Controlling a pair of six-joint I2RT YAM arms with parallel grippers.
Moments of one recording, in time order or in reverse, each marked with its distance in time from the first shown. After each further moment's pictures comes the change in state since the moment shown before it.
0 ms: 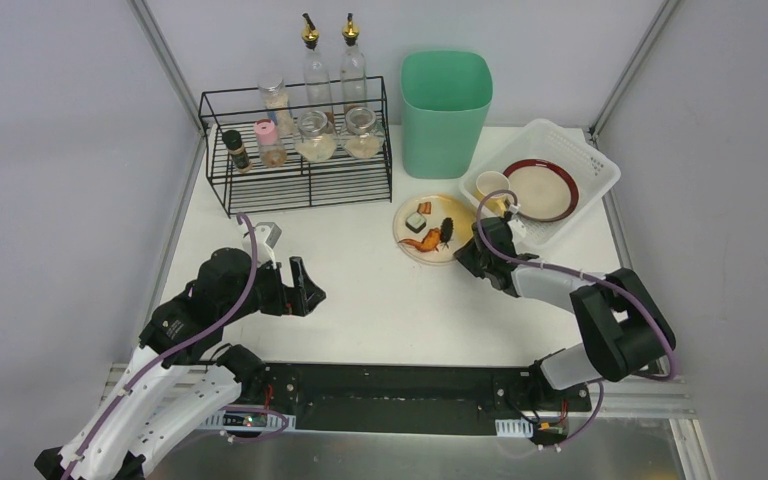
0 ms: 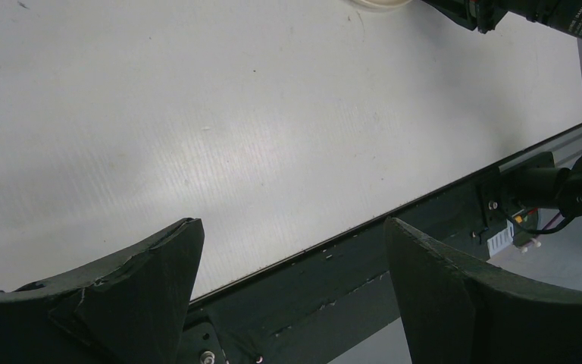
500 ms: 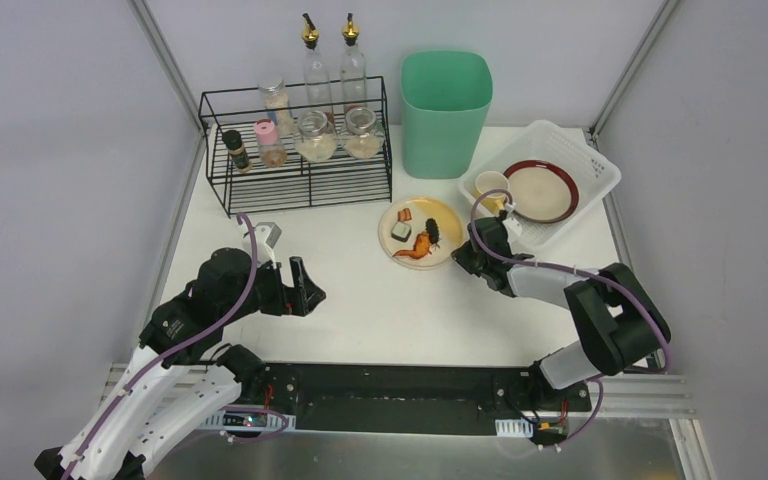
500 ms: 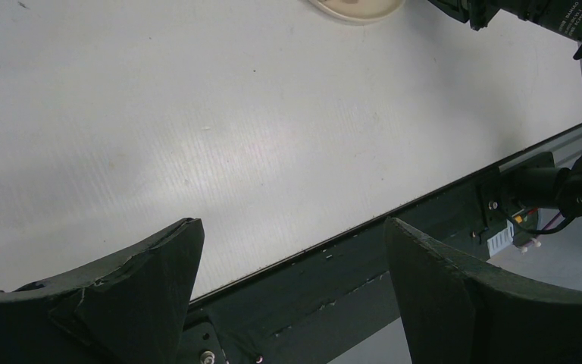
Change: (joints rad) left arm 0.000 0.000 0.000 0.000 0.000 0.000; right arm 0.020 0.044 0.010 0.061 0.019 -0.003
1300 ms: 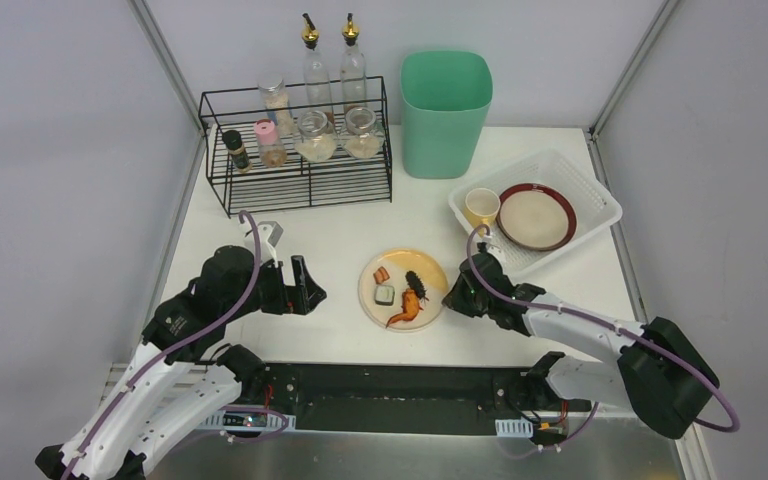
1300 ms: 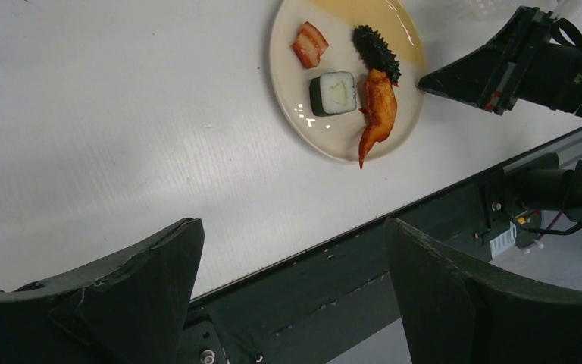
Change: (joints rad) left arm 0.006 0.018 0.000 0.000 0.000 -0.003; right arm 0.235 -0.330 -0.150 -0.275 -0.097 -0.093
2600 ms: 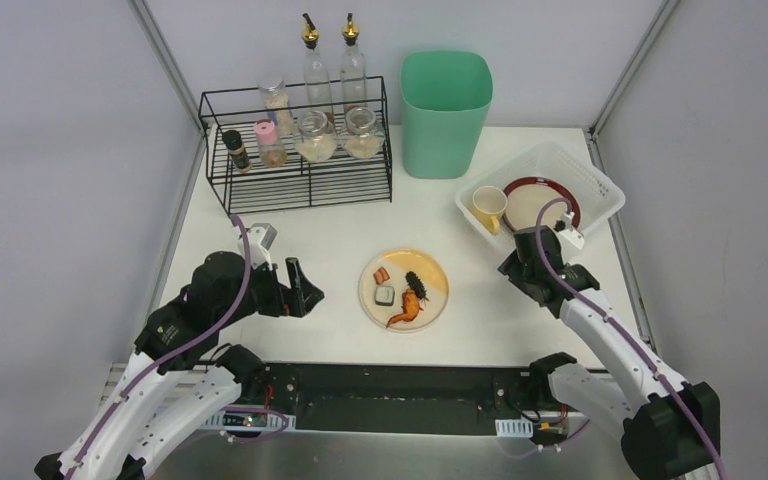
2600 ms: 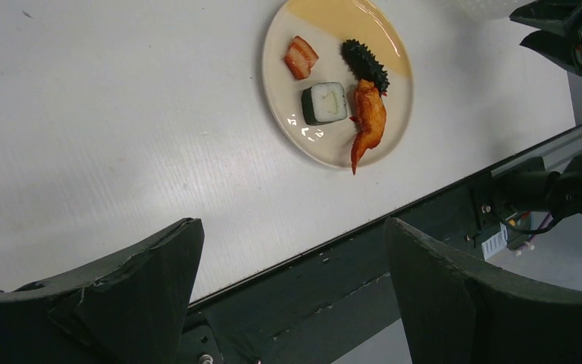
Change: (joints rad) left arm 0.000 -0.052 0.000 0.000 0.000 0.000; right arm -0.333 -0.237 0.197 -0.509 0.304 -0.040
